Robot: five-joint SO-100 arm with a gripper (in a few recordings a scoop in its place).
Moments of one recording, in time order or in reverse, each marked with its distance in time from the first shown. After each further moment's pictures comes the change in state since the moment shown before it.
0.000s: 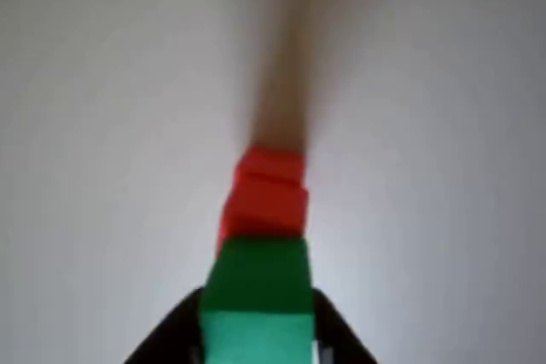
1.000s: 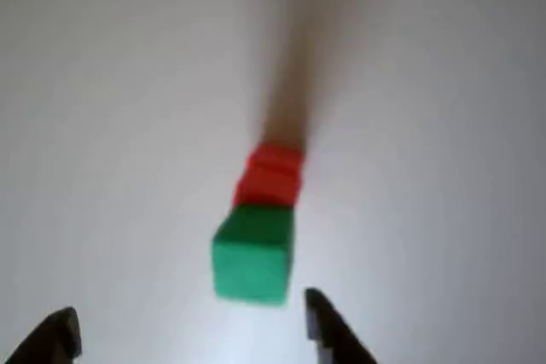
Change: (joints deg) arm 2.2 10.8 0.0 5.6 -4.7
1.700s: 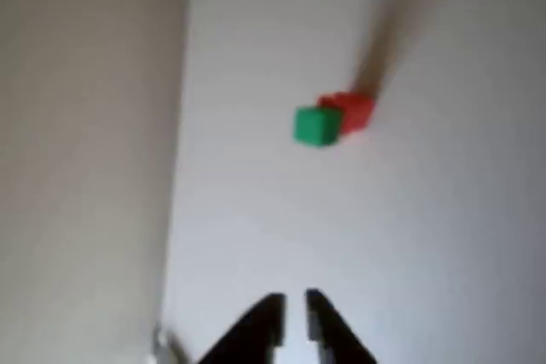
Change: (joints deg) arm -3.0 57.7 16.3 8.9 -0.5
